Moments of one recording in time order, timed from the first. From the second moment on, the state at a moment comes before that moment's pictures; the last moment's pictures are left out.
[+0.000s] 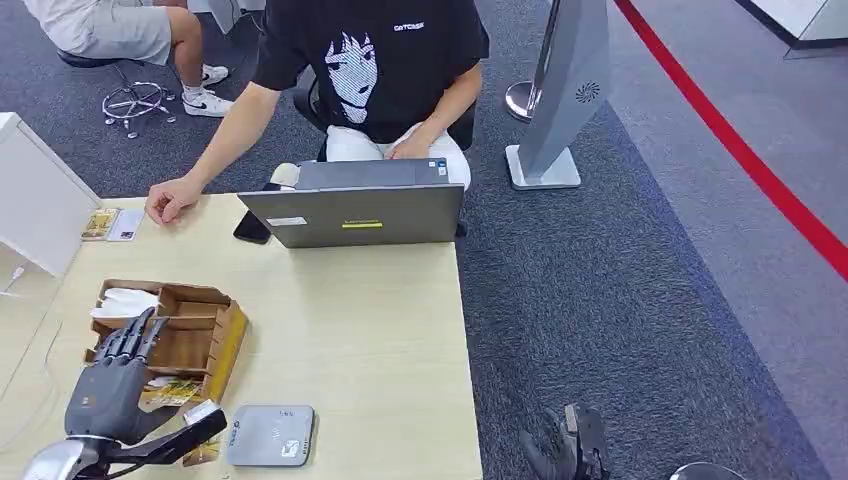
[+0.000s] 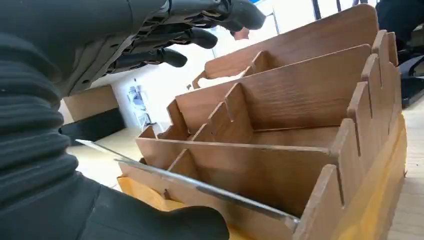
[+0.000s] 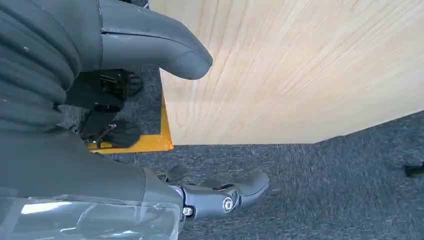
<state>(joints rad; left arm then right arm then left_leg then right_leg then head) 0.04 0.39 -0.31 -1.45 -1.04 0.19 -0.07 0.21 -0.01 0.15 -1.07 -0.27 -0.13 -0.21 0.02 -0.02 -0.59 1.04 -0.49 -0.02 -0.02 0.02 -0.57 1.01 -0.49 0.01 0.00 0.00</state>
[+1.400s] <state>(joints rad) 0.14 0.39 -0.31 -1.58 -1.04 0.22 -0.09 0.21 -0.01 0.15 -1.07 -0.29 -0.15 -0.23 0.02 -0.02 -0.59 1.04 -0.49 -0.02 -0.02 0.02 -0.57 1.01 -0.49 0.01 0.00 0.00</state>
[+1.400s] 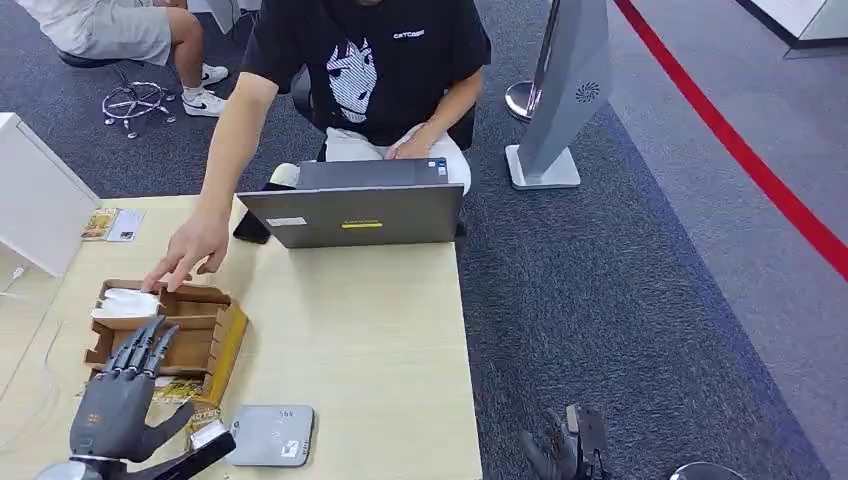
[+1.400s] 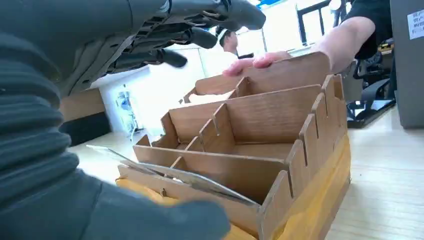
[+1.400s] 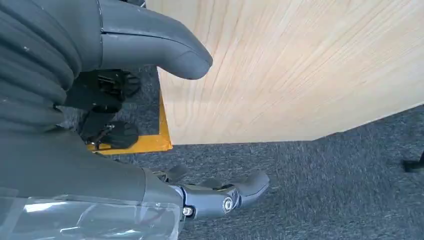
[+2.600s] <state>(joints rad) 0.17 0.42 -0.32 -1.59 -1.01 0.19 -0.04 0.22 -0.01 0.14 -1.07 -0.29 -0.14 -0.23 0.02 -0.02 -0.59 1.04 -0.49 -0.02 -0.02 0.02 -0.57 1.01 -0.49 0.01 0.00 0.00</state>
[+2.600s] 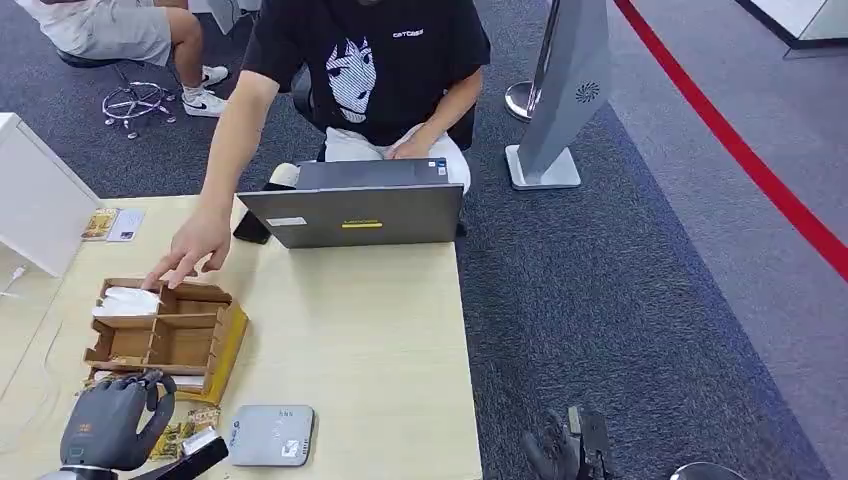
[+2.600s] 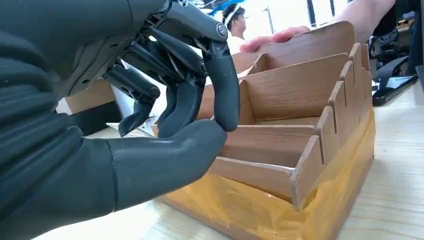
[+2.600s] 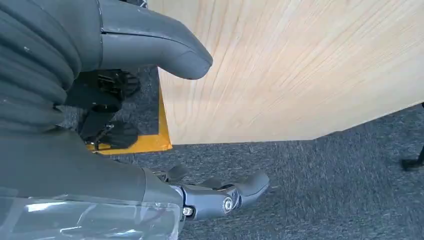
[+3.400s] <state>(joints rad) 0.27 0.54 -0.24 -1.69 -1.15 0.27 0.02 0.23 -0.01 0.12 -1.07 -0.28 -0.13 -0.24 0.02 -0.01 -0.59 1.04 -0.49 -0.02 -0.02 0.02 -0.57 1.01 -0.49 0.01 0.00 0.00</state>
